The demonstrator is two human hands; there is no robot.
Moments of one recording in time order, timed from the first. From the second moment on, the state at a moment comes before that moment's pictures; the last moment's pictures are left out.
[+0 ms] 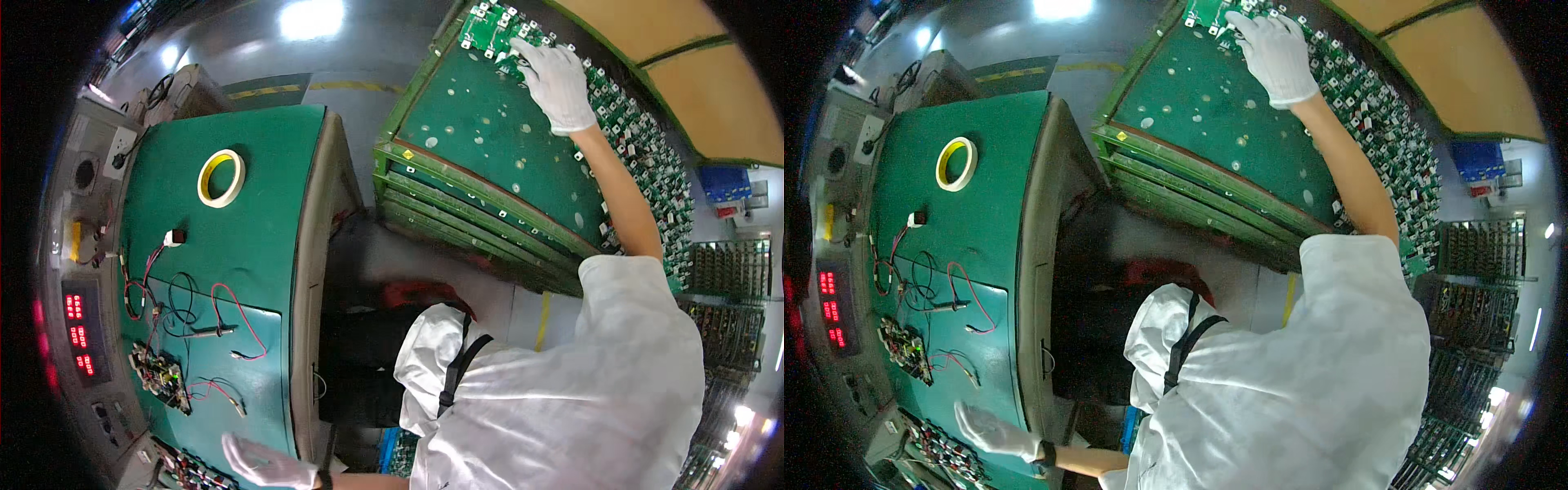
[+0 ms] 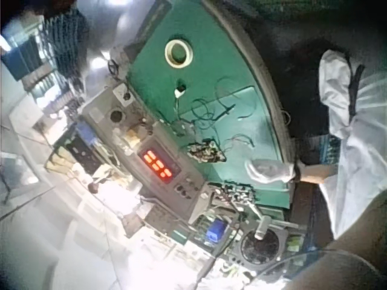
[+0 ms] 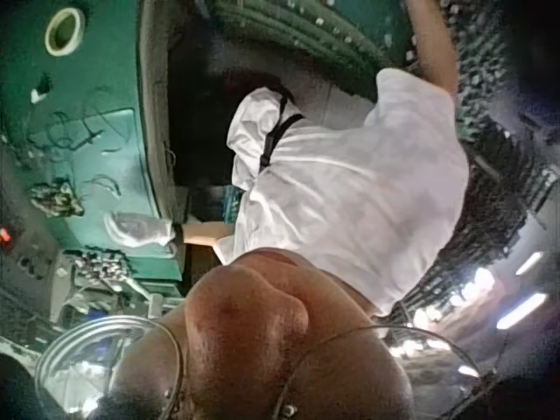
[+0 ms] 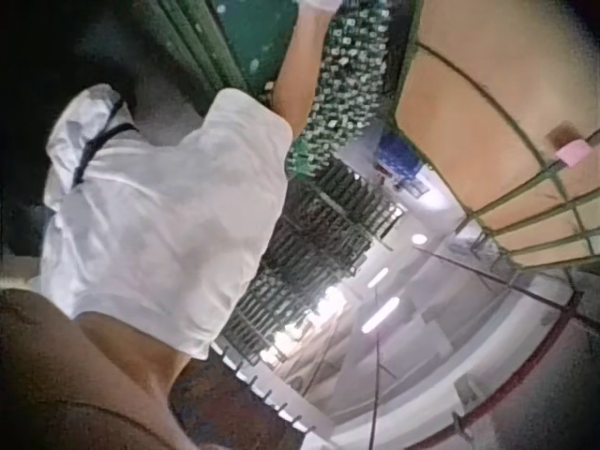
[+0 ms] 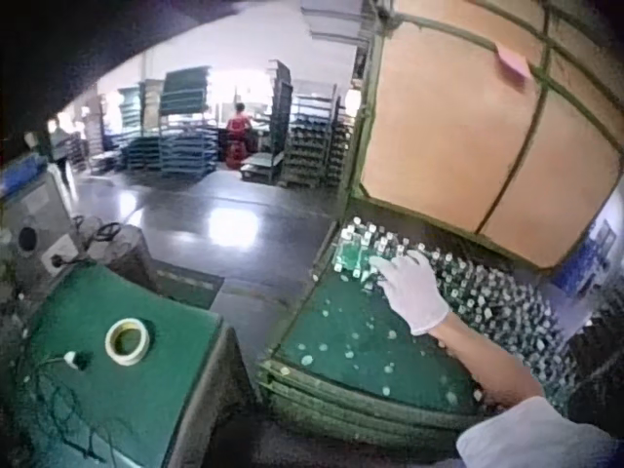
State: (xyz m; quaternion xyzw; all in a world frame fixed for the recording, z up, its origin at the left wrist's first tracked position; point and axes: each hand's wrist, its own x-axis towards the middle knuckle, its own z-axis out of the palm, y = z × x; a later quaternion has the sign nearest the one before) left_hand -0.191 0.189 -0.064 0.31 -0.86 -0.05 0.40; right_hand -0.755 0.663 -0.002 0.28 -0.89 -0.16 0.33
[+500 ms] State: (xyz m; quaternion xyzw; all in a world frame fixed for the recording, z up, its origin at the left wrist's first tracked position) left_hand -0.367 0.313 0.006 -0.02 0.04 -0.97 0.23; right_hand -0.526 0.401 0.070 0.85 -0.39 0.16 0.31
